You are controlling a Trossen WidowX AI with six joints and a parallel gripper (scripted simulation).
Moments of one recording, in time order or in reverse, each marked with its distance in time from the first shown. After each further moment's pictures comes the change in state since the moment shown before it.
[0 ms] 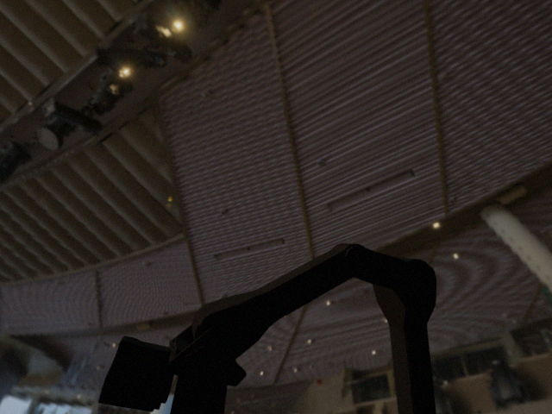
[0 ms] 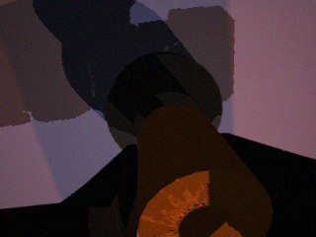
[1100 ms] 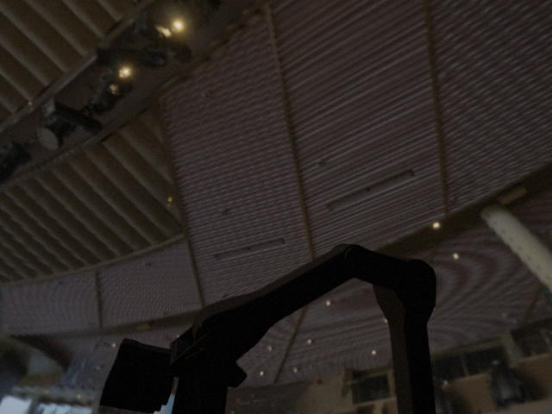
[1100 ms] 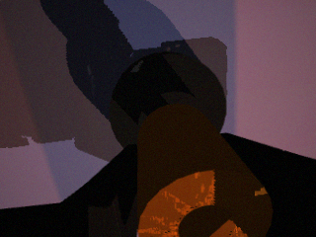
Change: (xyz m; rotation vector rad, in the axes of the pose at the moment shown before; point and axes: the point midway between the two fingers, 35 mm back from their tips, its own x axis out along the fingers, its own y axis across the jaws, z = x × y) arm 0.001 0.002 0.000 -0.040 -0.002 0.001
